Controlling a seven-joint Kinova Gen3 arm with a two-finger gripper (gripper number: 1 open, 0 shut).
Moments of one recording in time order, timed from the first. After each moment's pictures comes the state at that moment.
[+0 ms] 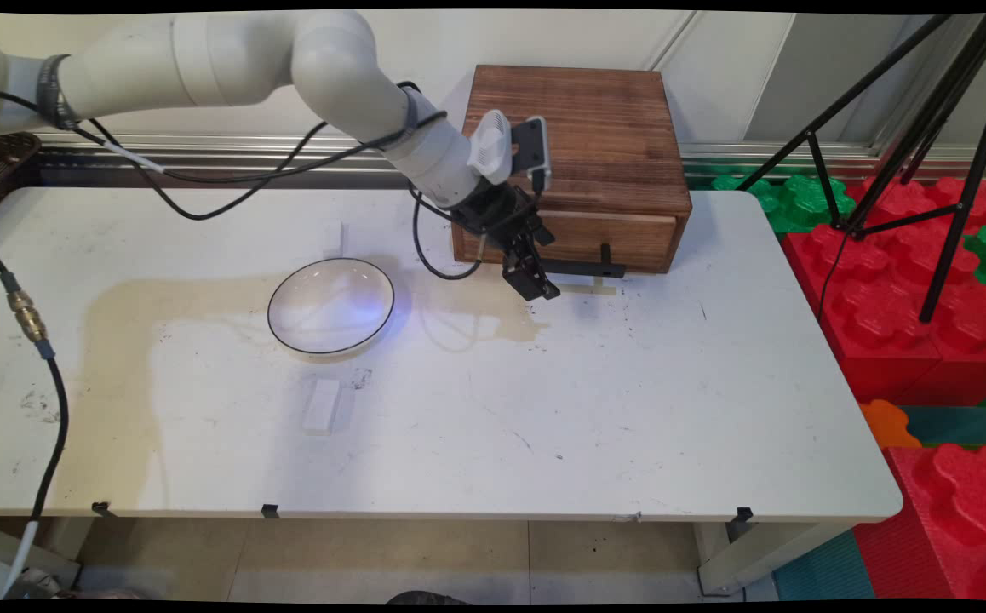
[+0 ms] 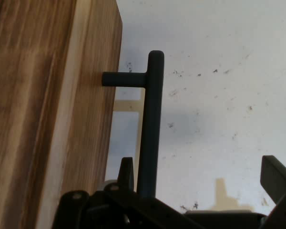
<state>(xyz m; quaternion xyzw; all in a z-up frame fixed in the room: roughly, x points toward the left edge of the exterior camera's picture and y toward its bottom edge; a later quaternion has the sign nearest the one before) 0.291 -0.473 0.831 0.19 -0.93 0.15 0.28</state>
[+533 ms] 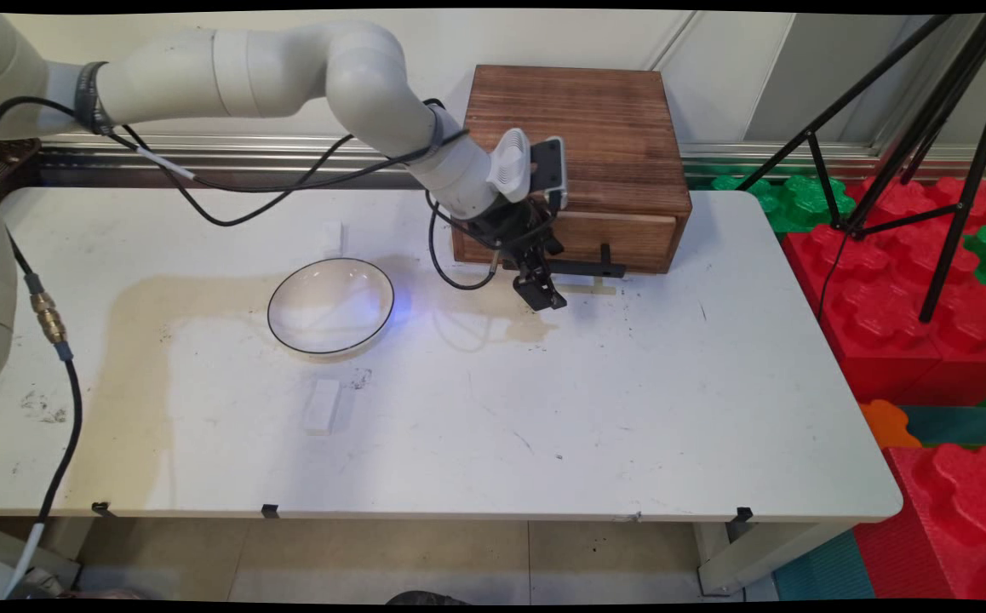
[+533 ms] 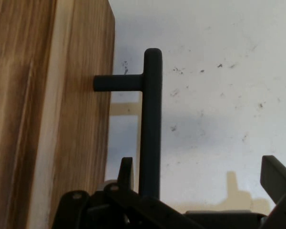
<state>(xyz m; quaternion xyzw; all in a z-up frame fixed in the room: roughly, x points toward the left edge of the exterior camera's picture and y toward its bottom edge) 0.274 -0.485 0.813 0.17 -0.94 0.15 0.26</state>
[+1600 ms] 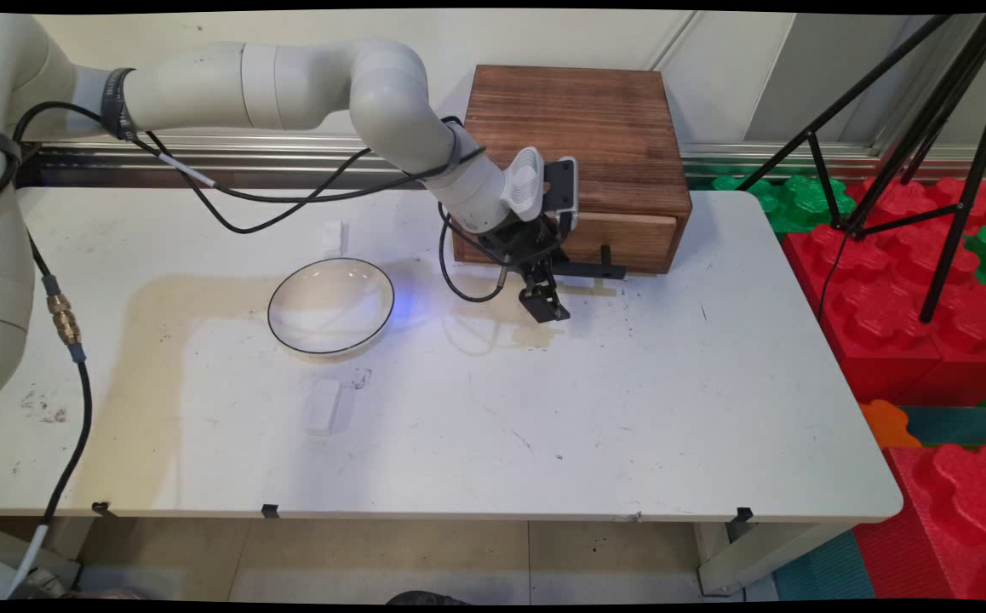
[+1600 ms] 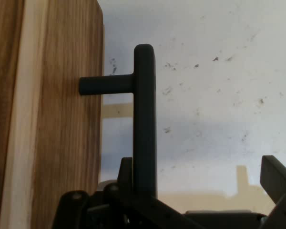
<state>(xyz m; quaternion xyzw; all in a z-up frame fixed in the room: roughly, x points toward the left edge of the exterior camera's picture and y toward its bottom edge) 0.259 -0.489 0.796 0.15 -0.94 0.15 0.25</state>
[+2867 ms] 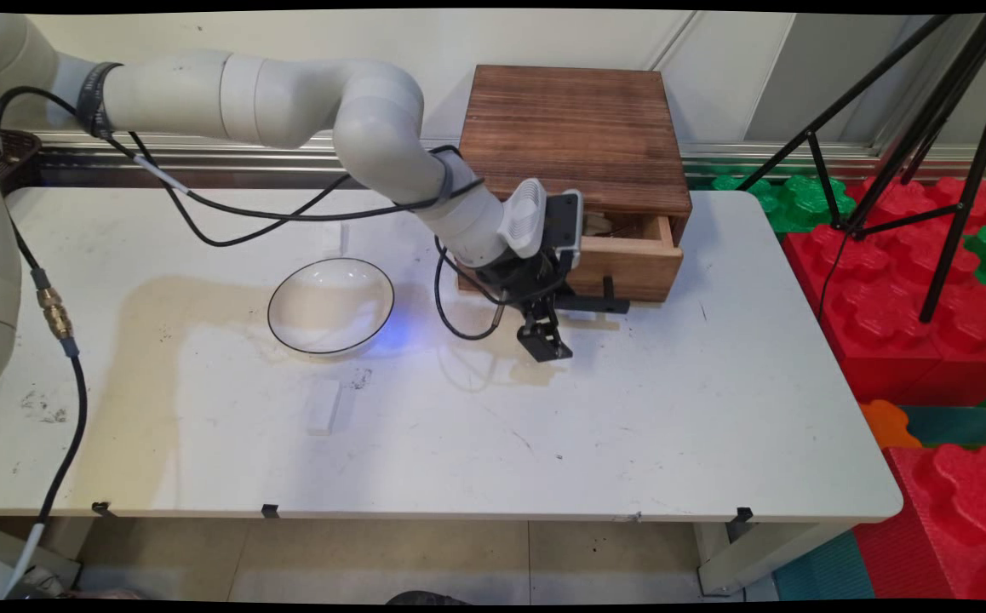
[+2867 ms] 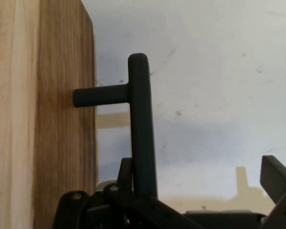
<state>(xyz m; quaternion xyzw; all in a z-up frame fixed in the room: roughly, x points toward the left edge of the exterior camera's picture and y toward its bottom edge) 0.237 -0.441 0.795 0.13 -0.95 0.13 0.26</state>
